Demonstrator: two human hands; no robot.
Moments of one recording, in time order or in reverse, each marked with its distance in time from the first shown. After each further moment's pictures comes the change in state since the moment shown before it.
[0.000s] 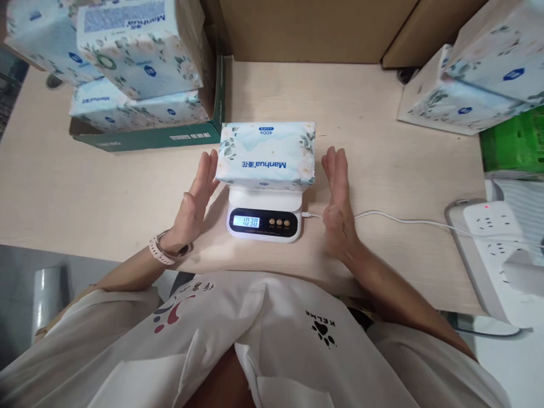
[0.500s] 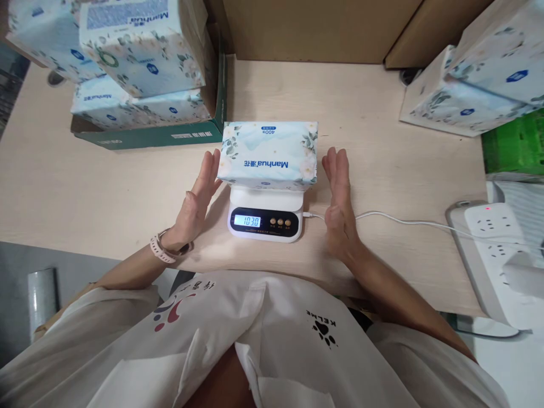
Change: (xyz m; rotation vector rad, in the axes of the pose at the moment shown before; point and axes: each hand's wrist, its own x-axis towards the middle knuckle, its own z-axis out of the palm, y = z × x) left_hand -0.001 0.000 0.002 -0.036 0.013 -0.022; right_hand -0.001 -0.001 -0.001 -0.061 -0.013 0.051
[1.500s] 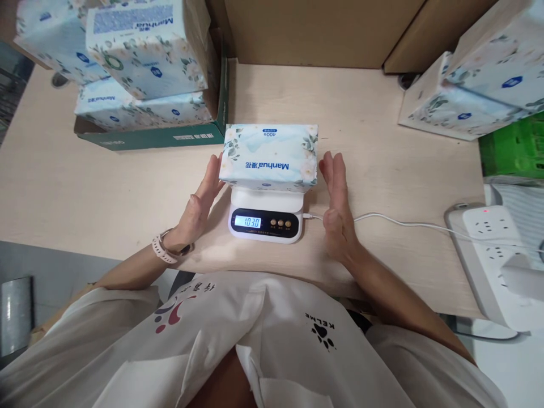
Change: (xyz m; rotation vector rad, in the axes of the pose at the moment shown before) left_hand 0.000 0.002 0.003 -0.032 0.014 -0.015; right_hand -0.002 -0.001 0.001 0.067 -0.046 -0.062
